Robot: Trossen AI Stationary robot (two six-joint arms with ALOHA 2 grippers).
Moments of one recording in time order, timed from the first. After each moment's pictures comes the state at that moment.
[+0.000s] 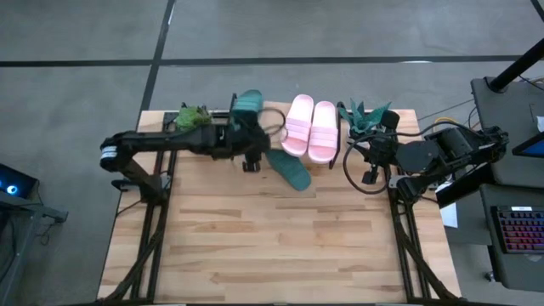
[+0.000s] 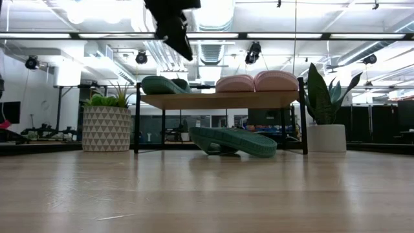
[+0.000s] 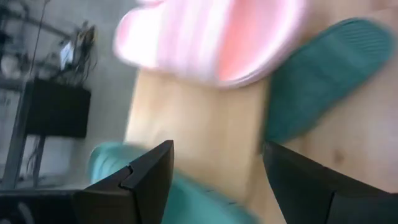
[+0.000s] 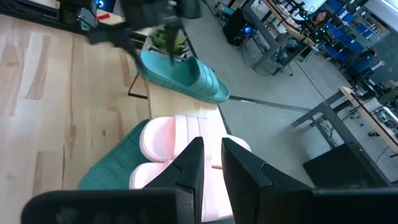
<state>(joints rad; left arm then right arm) 0.12 1.55 1.49 -0.77 -0.50 0.37 0.36 1.05 1.45 -1.02 0.83 -0.08</state>
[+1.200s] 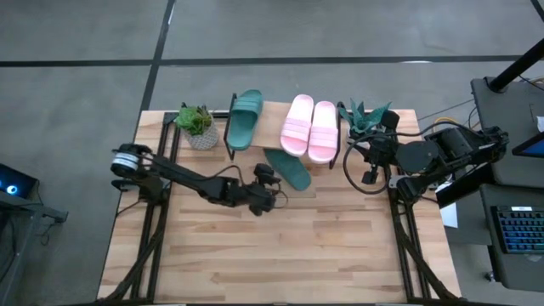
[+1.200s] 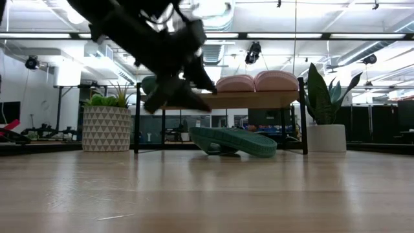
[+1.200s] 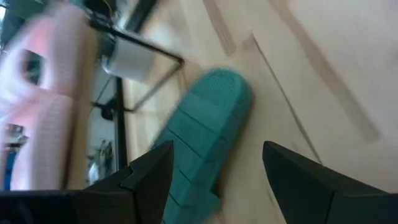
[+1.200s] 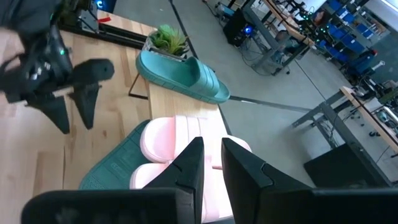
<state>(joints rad) -0.16 1.68 0.93 0.15 -0.53 0.72 0.36 1.05 1.45 -1.02 0.83 -0.08</state>
